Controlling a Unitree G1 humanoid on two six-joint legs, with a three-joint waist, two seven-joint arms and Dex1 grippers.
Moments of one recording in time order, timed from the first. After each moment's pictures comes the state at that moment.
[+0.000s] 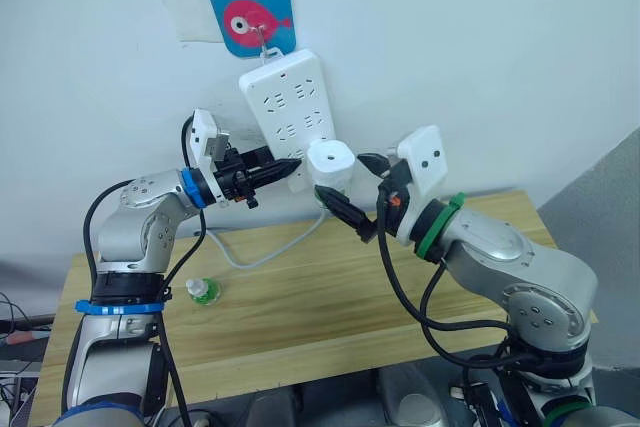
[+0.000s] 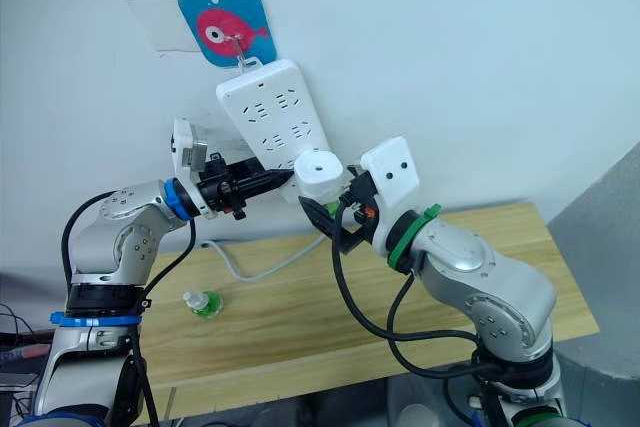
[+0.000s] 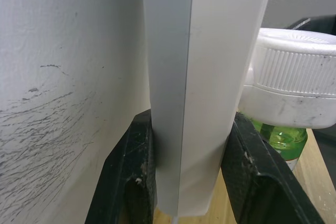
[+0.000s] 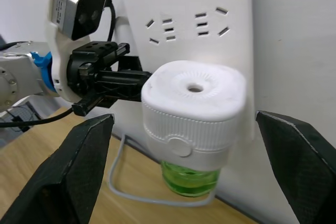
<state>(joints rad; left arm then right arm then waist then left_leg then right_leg) -0.59 0.56 0.12 0.15 -0.52 0.40 -1.07 -0.53 -0.24 0.12 -0.75 0.72 1.12 0.02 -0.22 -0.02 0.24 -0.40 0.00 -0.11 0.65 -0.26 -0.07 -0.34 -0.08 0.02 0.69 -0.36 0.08</state>
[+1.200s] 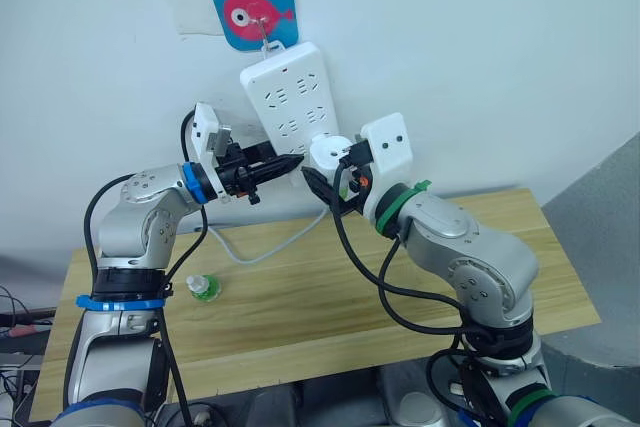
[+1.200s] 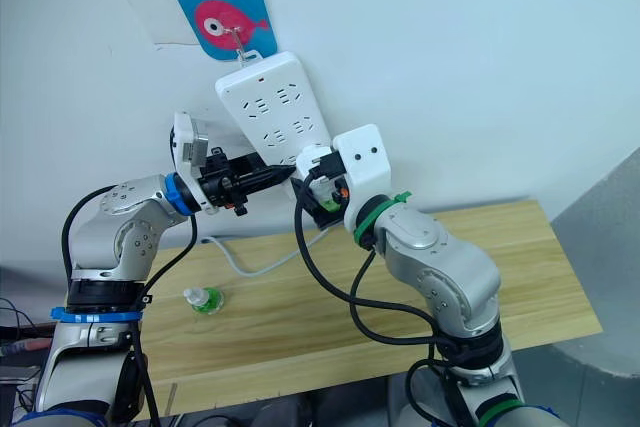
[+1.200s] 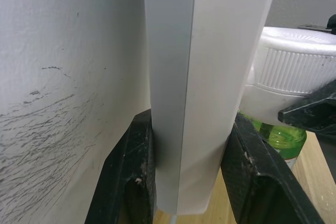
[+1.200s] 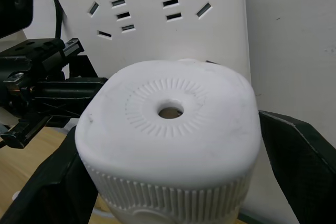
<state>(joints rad) -0.61 0.56 0.11 0.14 -0.52 0.40 -1.07 -0.61 -0.04 0.20 -0.58 0.45 1.12 -0.04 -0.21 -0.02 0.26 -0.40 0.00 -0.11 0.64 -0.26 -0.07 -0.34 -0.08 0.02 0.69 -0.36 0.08</state>
